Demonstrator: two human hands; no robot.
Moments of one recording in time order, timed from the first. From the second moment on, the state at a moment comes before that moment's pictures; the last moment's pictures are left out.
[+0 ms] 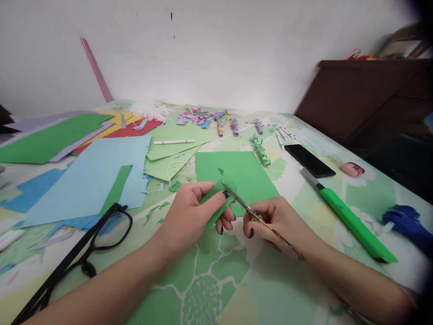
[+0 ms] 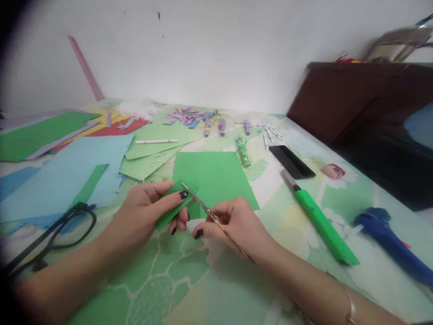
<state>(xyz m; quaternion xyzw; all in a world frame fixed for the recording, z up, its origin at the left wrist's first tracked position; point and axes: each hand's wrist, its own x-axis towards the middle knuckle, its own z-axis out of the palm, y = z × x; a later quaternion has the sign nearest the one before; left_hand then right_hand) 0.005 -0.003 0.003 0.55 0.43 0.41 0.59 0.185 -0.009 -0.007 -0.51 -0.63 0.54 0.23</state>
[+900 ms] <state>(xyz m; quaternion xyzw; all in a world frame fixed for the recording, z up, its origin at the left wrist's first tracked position) 0.004 -0.002 -0.002 0.55 0.43 0.41 0.58 0.191 -0.011 -0.014 -0.41 -0.67 0.55 0.28</state>
